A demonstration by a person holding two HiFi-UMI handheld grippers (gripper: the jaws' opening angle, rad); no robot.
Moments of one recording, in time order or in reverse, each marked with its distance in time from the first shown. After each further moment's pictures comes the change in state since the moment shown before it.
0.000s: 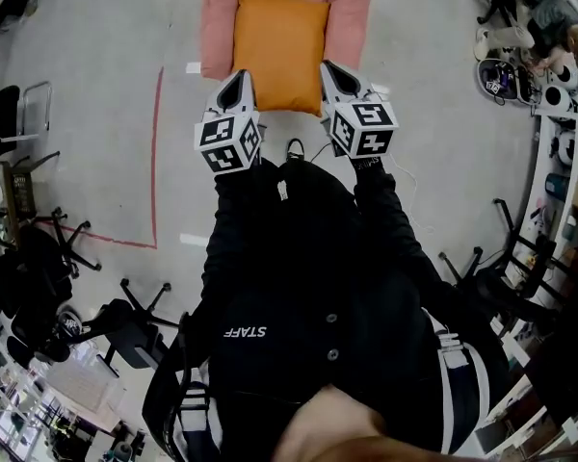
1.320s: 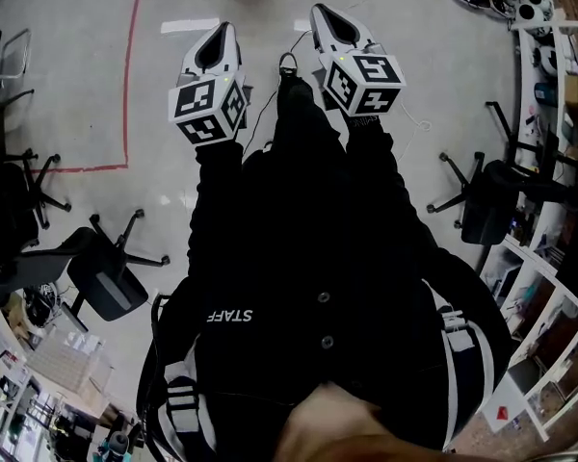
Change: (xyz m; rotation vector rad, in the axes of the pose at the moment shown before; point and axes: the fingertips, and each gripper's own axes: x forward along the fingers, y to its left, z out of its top) left arm -0.471 -0.090 -0.187 0.041 -0.131 -0.091; right arm -0.396 0.266 -0.183 -0.045 -0.156 -0.051
